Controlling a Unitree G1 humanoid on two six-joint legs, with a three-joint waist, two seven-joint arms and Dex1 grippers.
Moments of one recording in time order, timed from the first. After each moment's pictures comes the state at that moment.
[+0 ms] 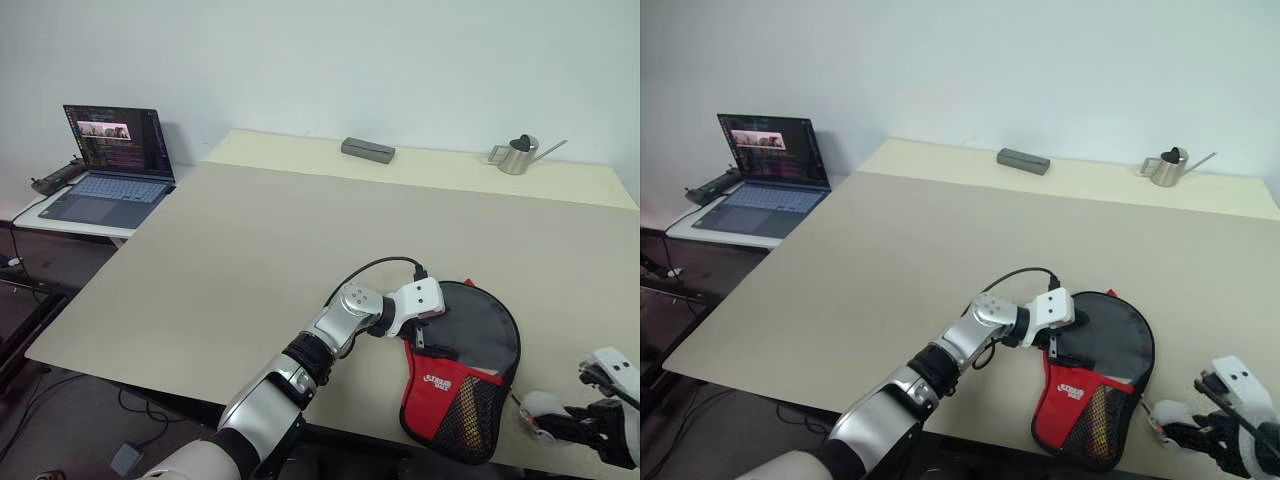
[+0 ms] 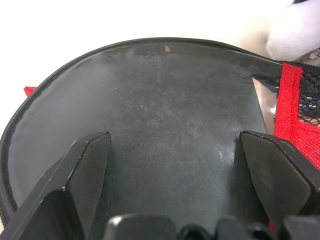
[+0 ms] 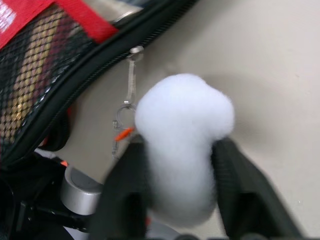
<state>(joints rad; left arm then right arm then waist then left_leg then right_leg) -0.79 -0.06 -0.48 0.76 0.08 -0.03 -1.01 0.45 -0.89 -0.67 -0.65 0.77 1.45 0.65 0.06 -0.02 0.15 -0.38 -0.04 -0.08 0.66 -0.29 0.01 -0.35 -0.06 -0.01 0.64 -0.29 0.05</state>
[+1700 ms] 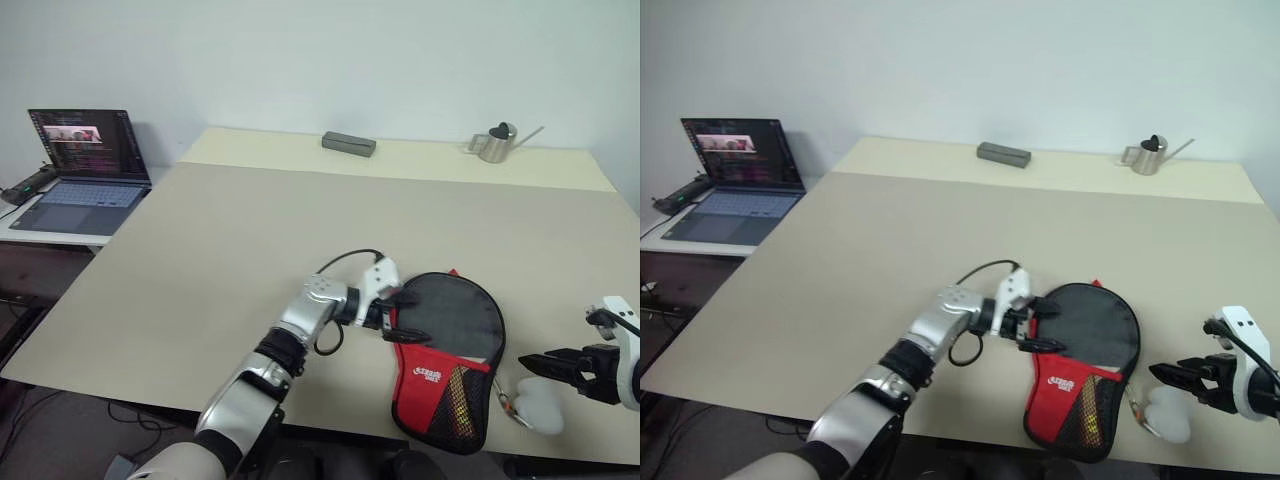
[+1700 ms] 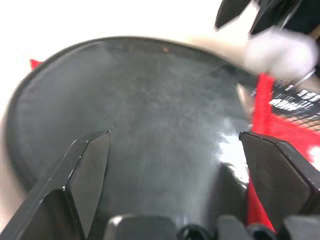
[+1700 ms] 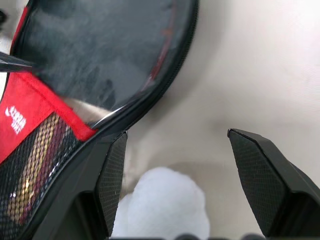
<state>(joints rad) -0.75 0.10 -0.28 0.59 -0.17 0.20 -1.24 0.08 -0.88 -0.59 -0.45 0.80 1.45 0.61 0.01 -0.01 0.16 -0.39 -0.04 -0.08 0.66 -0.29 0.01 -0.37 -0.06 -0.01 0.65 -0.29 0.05</state>
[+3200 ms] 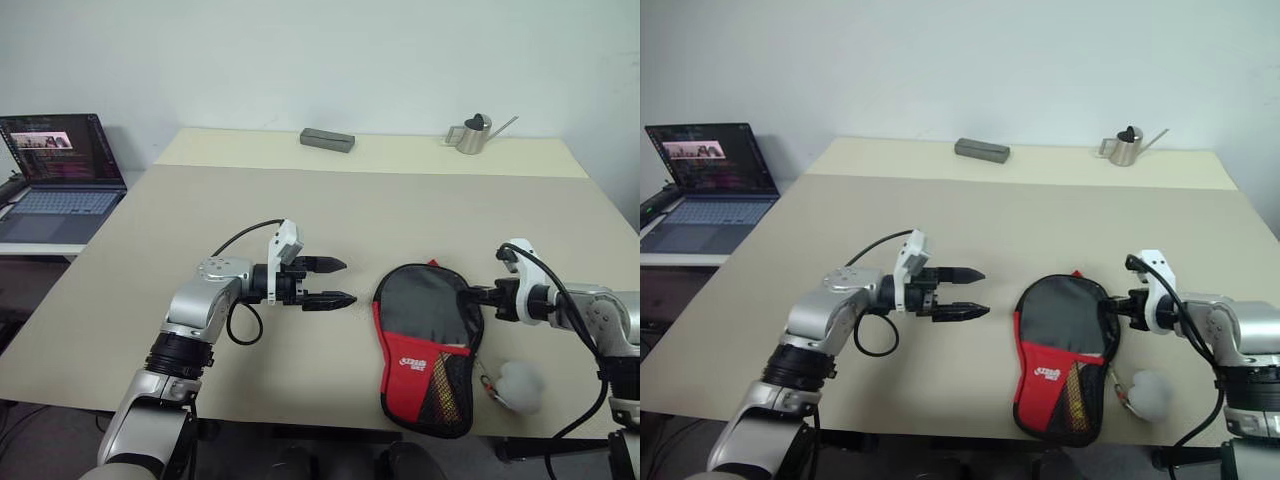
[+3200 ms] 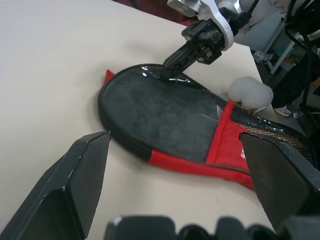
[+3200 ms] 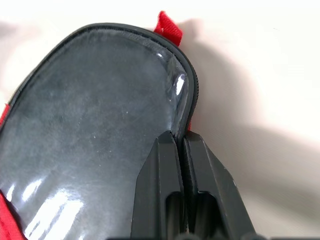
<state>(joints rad) -0.62 0.47 -0.13 0.19 -0.40 0.49 -1.25 -0.47 -0.69 -0.13 0.02 0.56 1.20 0.61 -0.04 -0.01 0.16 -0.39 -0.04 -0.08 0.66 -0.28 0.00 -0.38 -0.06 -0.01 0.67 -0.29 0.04</state>
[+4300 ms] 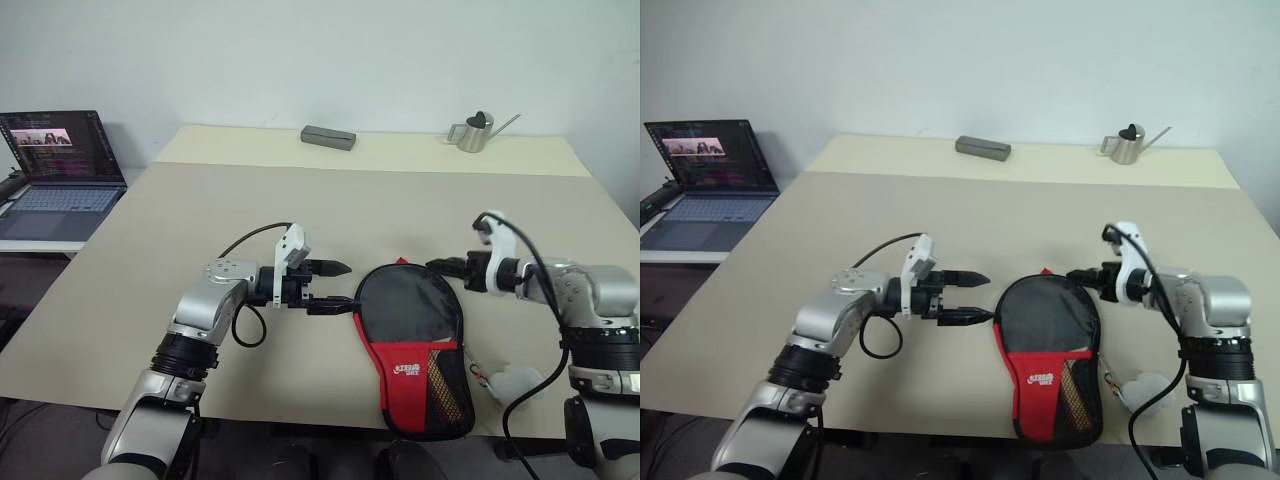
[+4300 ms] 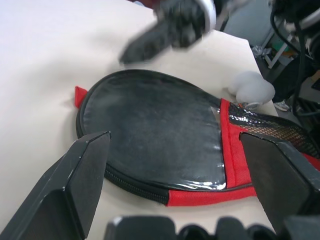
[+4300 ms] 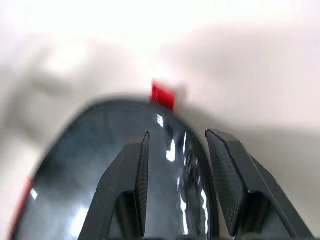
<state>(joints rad) -0.62 0.44 -0.17 0.19 -0.38 0.47 -1.26 -0.64 -0.56 -0.20 0.03 0.56 1.25 0.56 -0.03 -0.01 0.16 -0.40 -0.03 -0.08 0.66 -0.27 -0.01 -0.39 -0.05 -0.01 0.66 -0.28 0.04</state>
